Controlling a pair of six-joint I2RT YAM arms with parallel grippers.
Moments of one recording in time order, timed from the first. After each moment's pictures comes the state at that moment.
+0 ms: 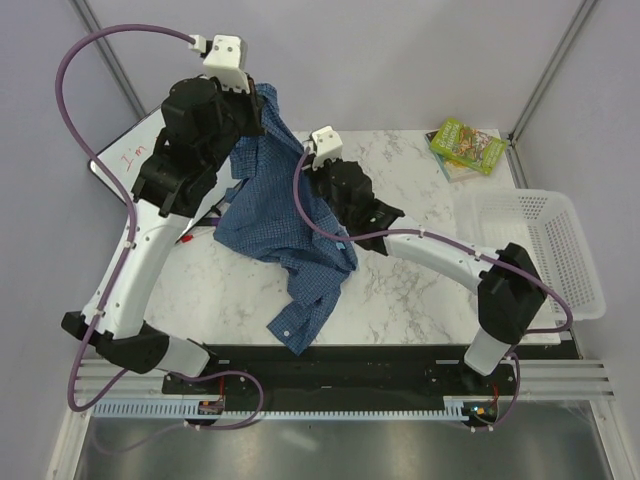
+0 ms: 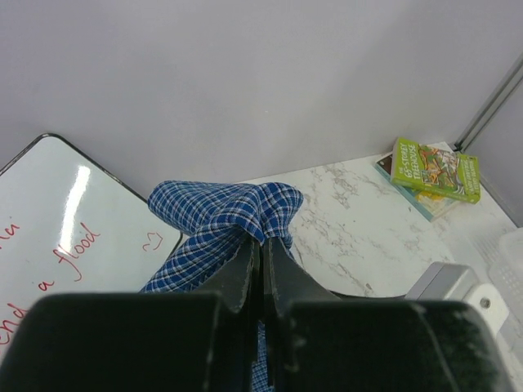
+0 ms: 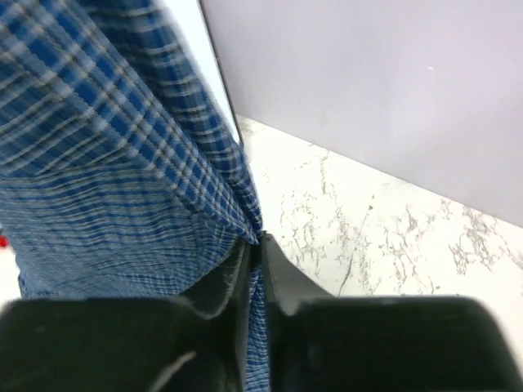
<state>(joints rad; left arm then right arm) -0.52 1.44 1.94 -0.54 -0.23 -0.07 0.86 1.71 1.37 0.30 0.40 -0.06</state>
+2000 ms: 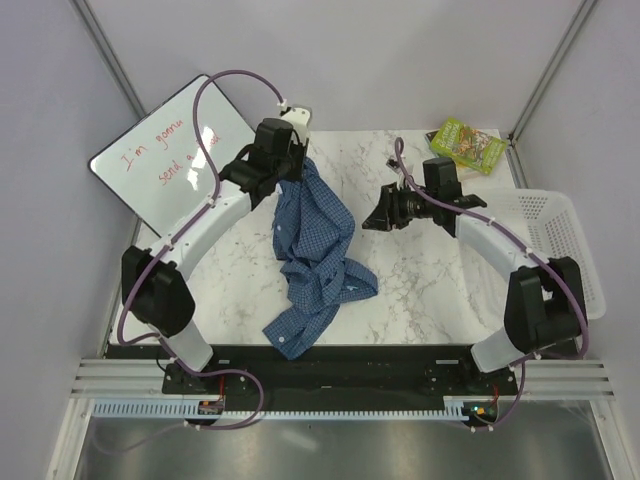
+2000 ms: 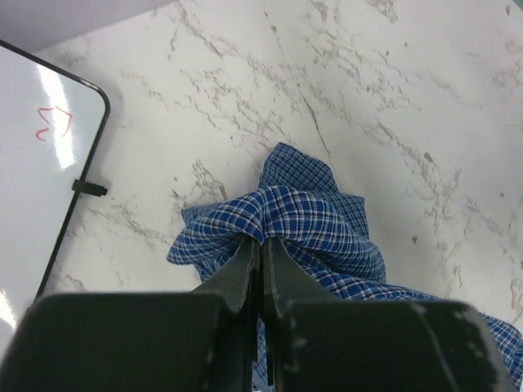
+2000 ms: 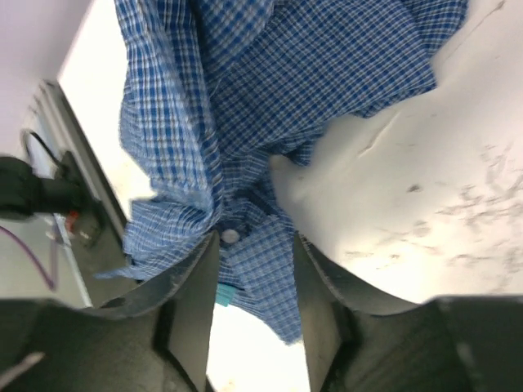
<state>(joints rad) -0.51 1.68 1.56 -0.41 -0.14 -0.05 0.27 1.57 1.13 -0.29 -0.78 0.10</state>
